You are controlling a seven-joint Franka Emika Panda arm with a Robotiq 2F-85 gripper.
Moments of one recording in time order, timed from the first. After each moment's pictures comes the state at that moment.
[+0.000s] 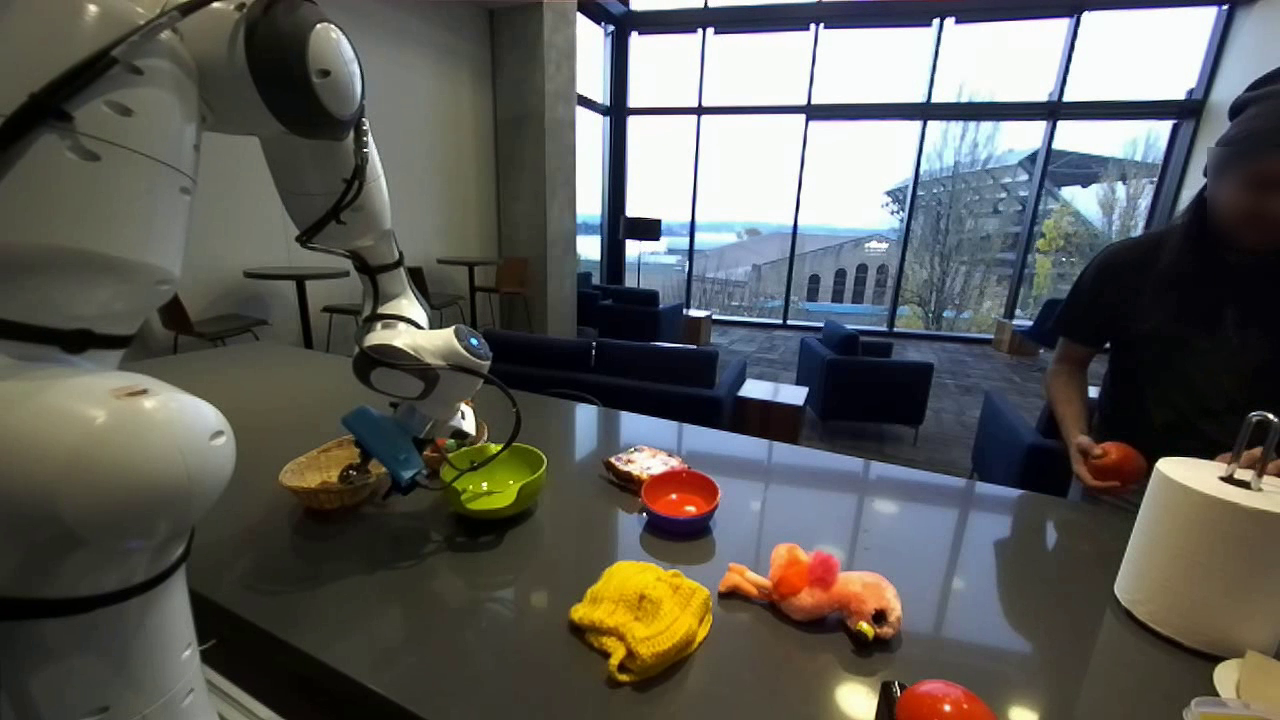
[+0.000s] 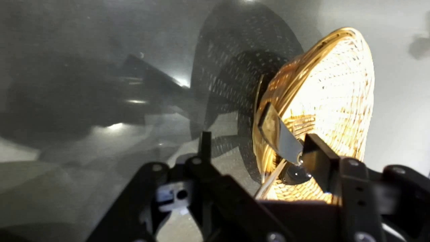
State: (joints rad) arm 0.16 0.31 0.18 -2.38 1.18 2.49 -0.84
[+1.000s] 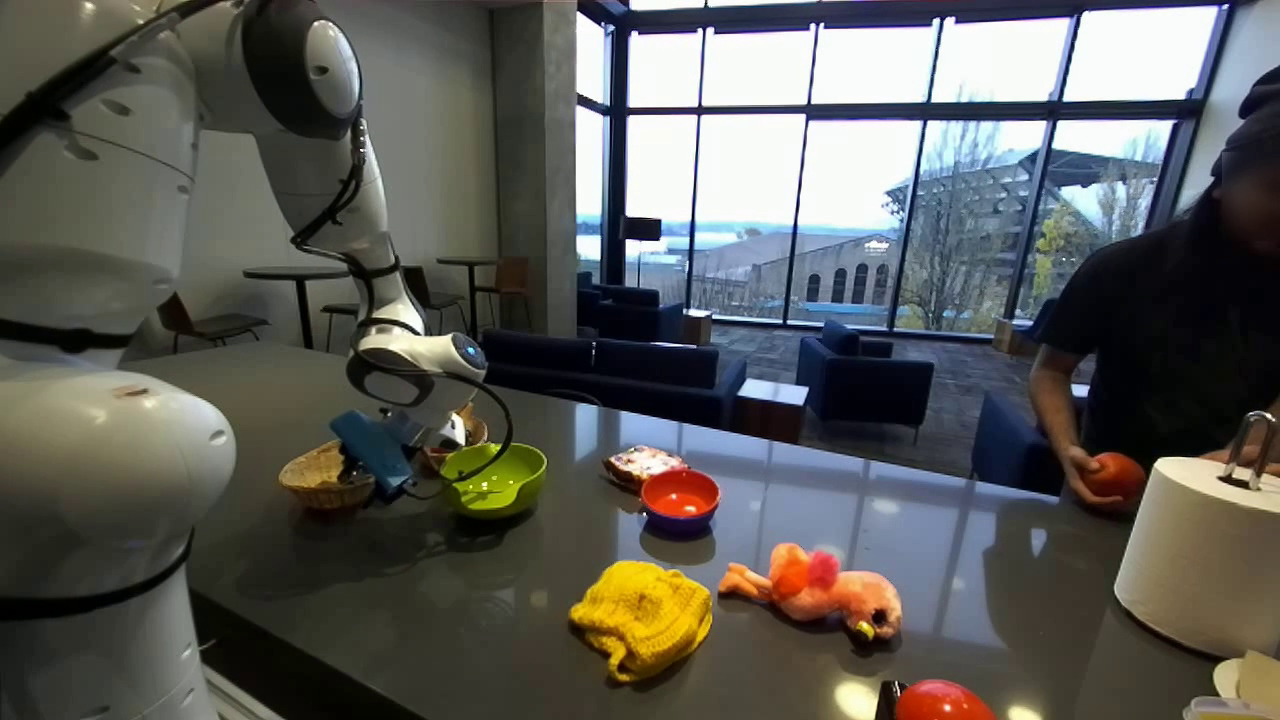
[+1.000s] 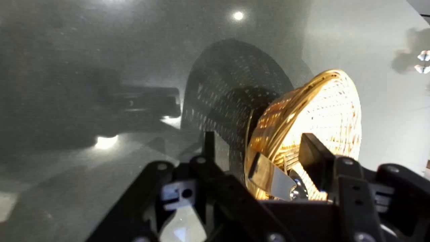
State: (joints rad) arm 0.16 0.31 0.19 -2.41 1.18 2.43 -0.84
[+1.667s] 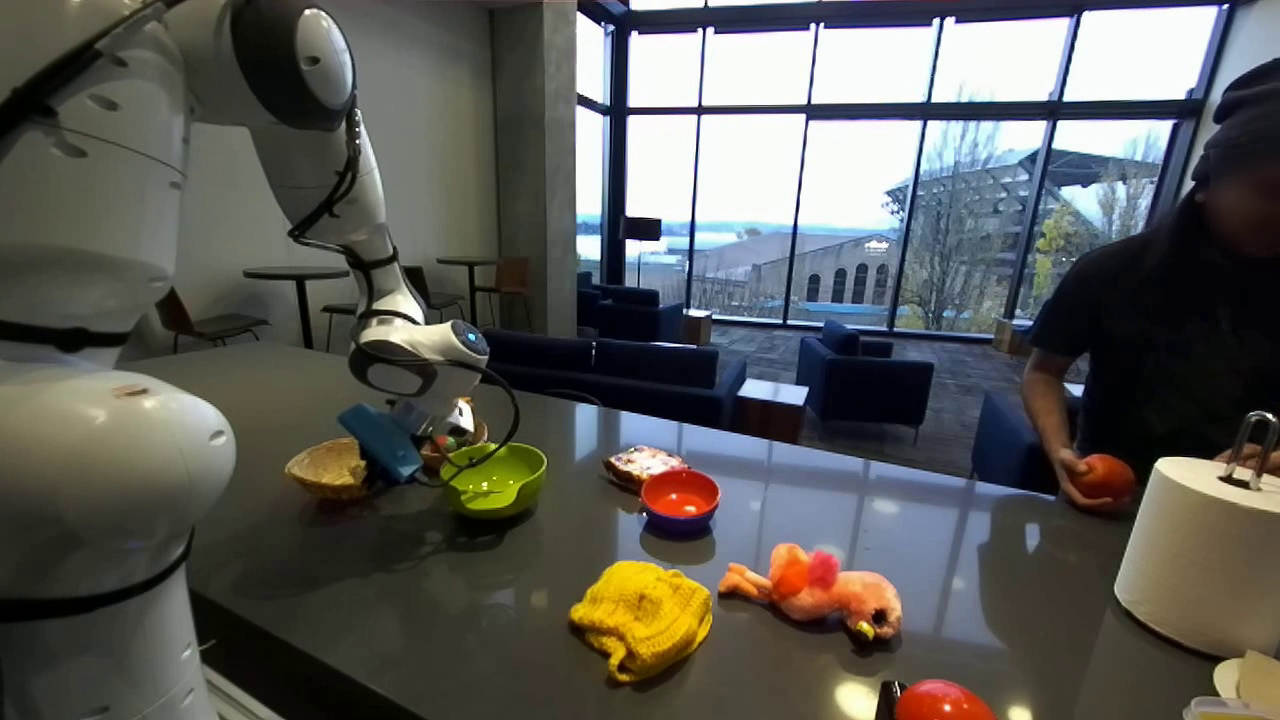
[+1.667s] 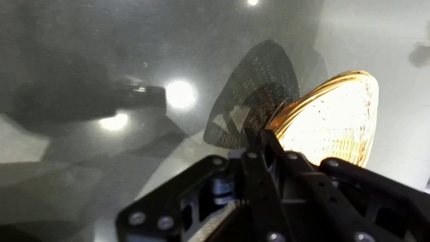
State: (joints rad) arm 0.16 0.28 0.18 -2.40 1.16 2.48 -0.84
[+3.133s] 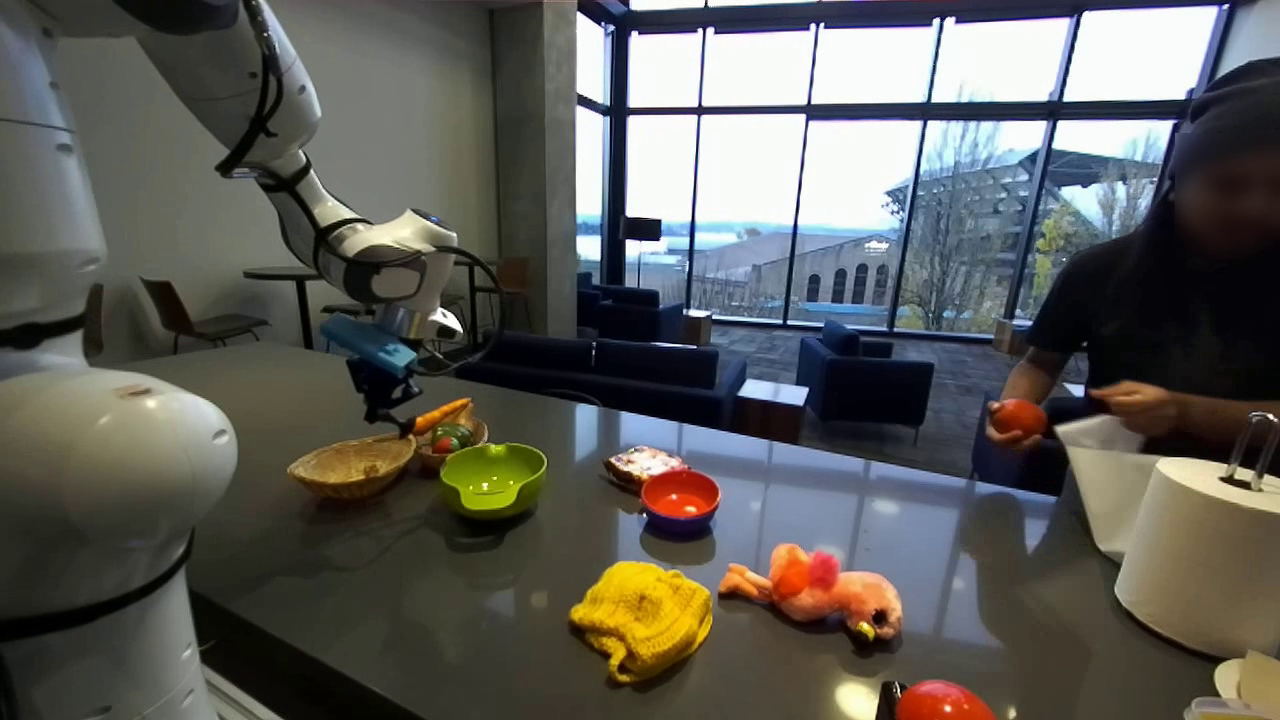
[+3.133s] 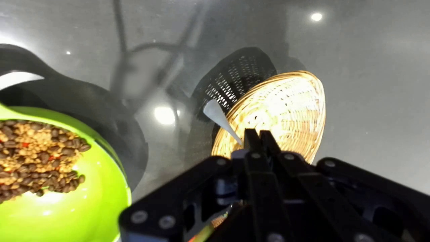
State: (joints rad) arm 0.18 -0.04 0.19 -2.41 0.60 2.37 -0.31
